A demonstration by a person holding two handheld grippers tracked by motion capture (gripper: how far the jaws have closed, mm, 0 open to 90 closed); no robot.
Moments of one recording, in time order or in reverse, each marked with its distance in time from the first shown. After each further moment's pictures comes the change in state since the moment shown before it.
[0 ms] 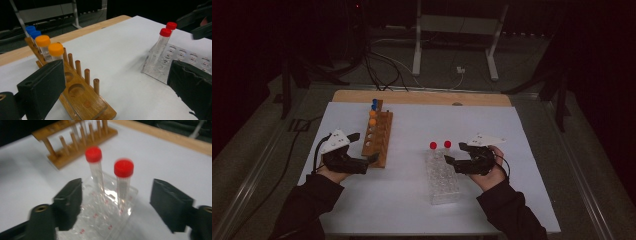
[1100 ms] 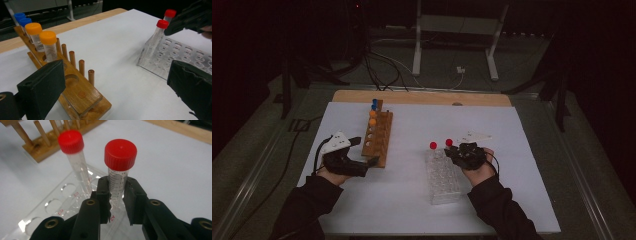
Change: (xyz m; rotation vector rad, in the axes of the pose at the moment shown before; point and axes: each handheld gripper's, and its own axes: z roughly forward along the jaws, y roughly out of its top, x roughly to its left) left arm 0.000 -0.005 0.002 0.042 -0.041 -0.020; right arm -0.003 0.002 0.028 0.068 -0.059 0.003
